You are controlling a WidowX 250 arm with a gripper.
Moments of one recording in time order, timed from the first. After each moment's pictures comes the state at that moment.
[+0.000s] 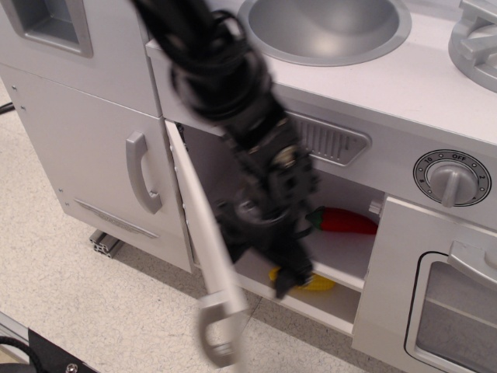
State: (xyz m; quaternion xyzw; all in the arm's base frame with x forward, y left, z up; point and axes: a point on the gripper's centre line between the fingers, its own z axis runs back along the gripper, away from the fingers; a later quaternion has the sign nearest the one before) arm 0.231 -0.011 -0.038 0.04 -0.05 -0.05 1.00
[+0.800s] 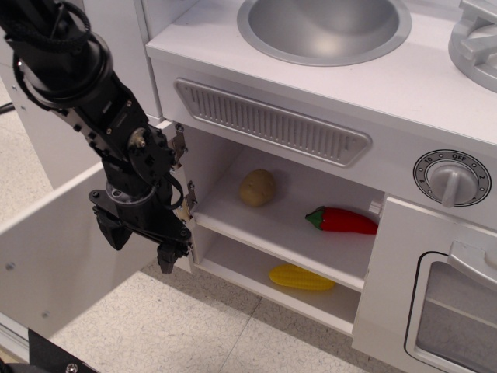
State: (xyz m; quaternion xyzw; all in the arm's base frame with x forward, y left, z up) arm 0.217 0.090 -0.041 0.07 -0.07 0.04 0.99
